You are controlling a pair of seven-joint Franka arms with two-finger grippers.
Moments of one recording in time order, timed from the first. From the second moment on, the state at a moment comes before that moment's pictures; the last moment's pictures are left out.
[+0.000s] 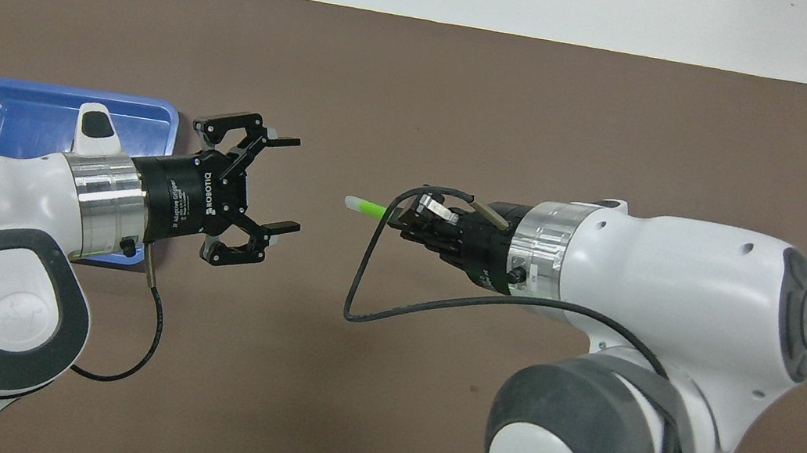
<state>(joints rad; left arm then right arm) -0.23 -0.17 -0.15 -2.17 -1.11 2.40 -1.09 0.45 -0.04 0.07 -1.92 0.66 2.34 0.62</state>
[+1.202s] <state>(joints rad) -0.30 -0.17 -0.18 -2.18 -1.08 2.38 -1.14 0.55 -0.05 0.07 -1.97 0.69 2.51 0.68</state>
